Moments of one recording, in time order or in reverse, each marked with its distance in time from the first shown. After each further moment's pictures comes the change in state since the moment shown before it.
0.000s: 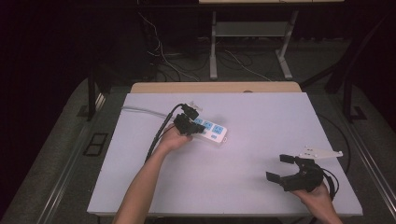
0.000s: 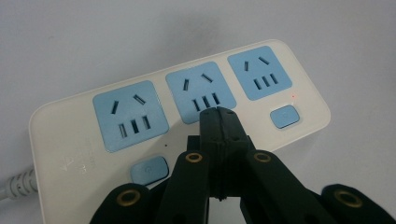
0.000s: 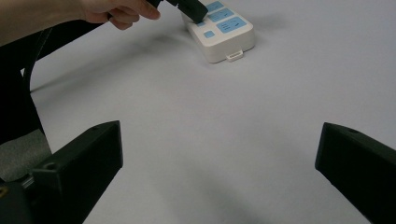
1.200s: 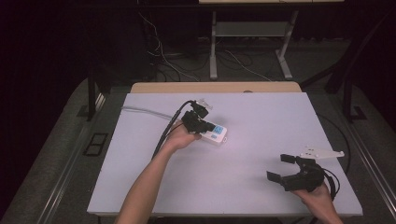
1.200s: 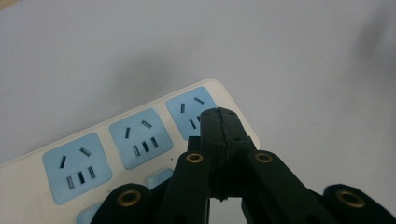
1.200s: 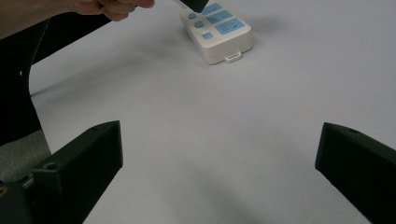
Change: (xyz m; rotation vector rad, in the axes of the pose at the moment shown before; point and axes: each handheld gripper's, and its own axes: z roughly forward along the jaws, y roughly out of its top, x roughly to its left) left arm -0.030 0.025 -0.008 -0.027 -0.064 0.086; right arm -0.001 0.000 -0.002 -0.008 -0.004 0.004
